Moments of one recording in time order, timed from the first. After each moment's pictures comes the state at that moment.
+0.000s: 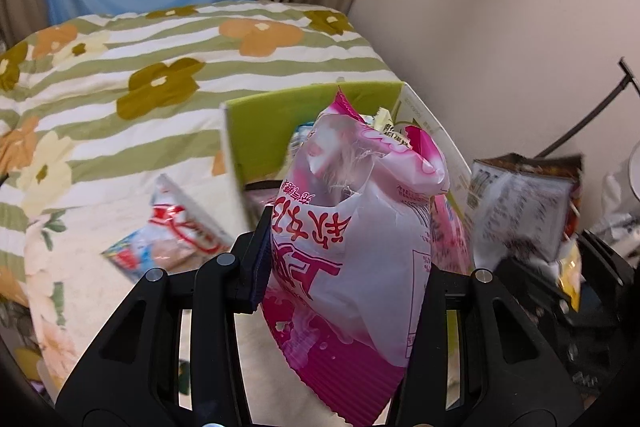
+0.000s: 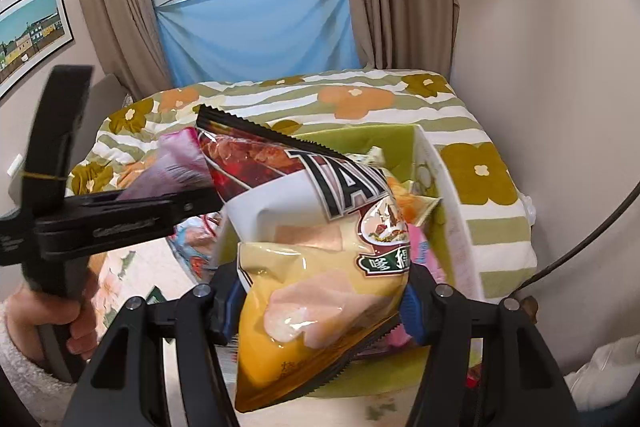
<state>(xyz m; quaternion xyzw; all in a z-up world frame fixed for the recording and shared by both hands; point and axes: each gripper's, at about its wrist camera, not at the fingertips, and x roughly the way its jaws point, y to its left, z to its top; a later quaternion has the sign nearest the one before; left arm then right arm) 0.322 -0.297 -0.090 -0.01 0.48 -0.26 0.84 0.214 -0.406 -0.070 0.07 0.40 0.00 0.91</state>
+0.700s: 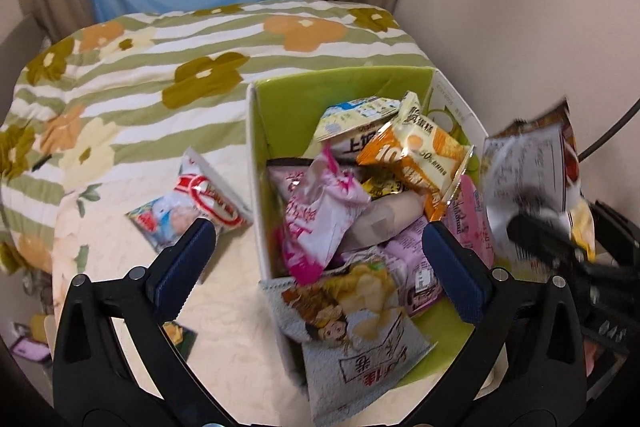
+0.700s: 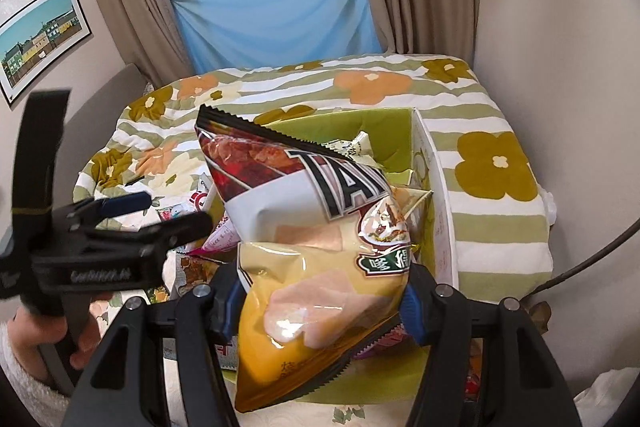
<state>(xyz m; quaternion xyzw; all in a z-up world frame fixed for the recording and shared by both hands) 0.288 -0.306 -0.094 0.02 0.48 -0.16 0.86 0.230 -0.454 -0.086 0.09 0.42 0.06 0.90</state>
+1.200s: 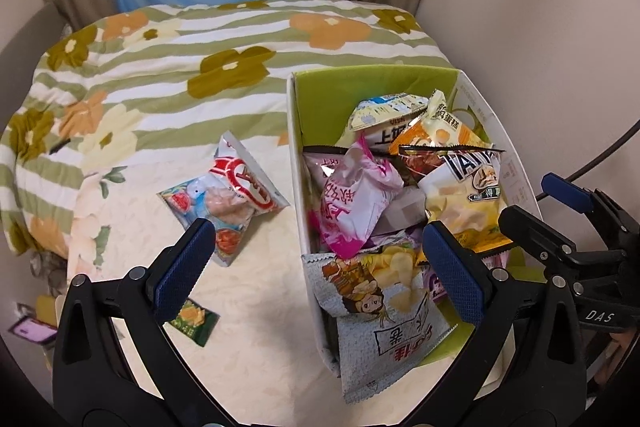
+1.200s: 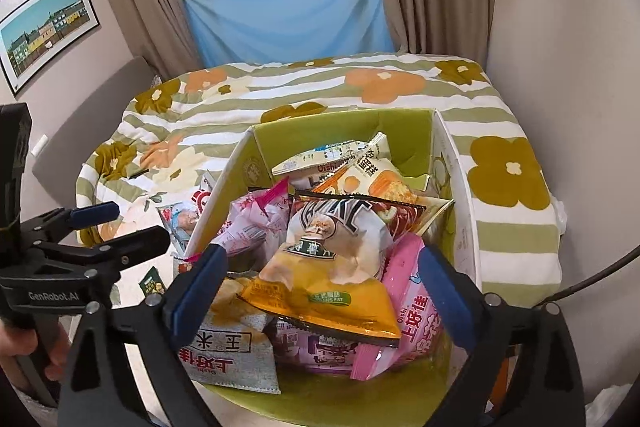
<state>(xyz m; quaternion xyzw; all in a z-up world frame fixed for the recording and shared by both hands) 0.278 -0.280 -0.090 0.01 0.48 -0.13 0.87 0.245 -0.444 -0.099 0.07 0.42 0.08 0.90</state>
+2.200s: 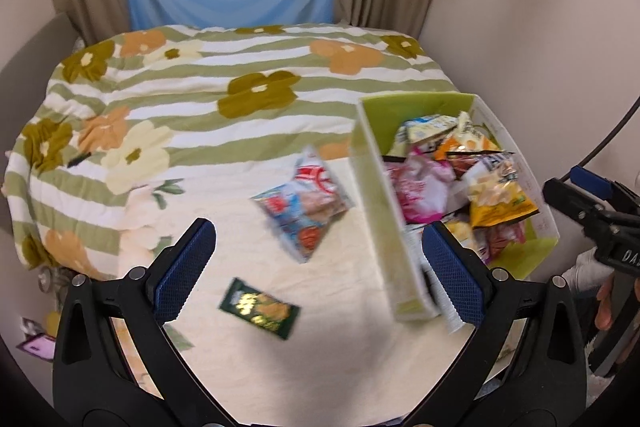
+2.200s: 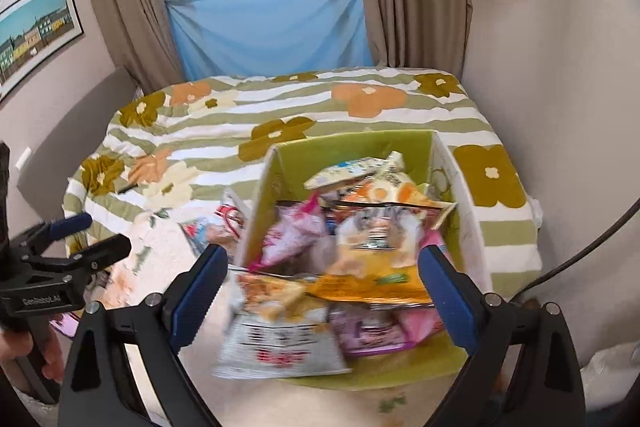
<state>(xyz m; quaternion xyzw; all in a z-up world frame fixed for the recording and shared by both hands) 0.253 -0.153 -0.049 0.01 0.44 -0.14 0.89 0.218 -0.377 -0.049 0.07 0.41 0.01 0.91</state>
